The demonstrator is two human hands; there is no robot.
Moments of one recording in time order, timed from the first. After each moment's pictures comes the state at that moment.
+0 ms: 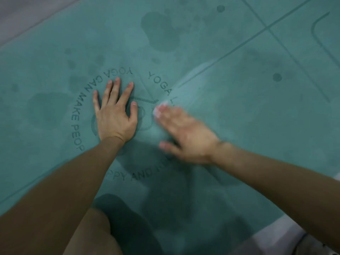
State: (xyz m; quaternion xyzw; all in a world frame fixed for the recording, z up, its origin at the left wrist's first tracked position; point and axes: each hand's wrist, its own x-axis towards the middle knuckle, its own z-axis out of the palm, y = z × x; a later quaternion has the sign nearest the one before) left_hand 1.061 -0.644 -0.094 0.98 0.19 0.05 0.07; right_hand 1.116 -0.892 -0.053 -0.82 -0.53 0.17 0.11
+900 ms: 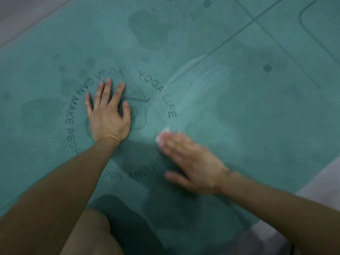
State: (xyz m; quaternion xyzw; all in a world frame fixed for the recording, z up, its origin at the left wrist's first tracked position) left_hand 1.061 -0.643 -0.094 0.98 0.20 0.04 0.06; right_hand 1.050 -0.942 -0.059 -0.82 -0.52 0.18 0.14
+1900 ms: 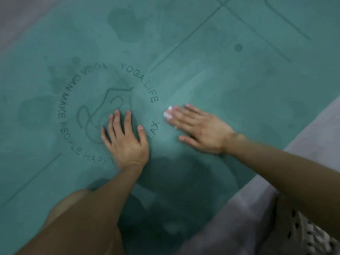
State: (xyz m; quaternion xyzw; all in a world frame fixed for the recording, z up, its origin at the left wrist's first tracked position) left_hand 0.970 -0.765 -0.098 0.96 0.27 0.08 0.05; right_hand 1.087 -1.004 -0.066 -0.83 -0.54 0.09 0.06
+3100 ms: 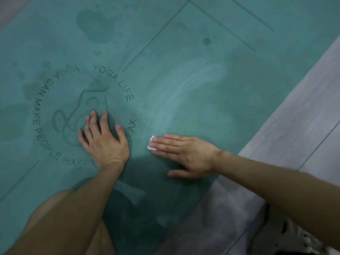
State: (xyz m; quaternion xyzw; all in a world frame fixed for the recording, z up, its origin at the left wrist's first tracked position) left_hand 0.974 -0.766 -0.095 0.96 0.27 0.09 0.05; right_hand 1.019 -1.042 -0.059 -0.79 -0.58 0.16 0.12
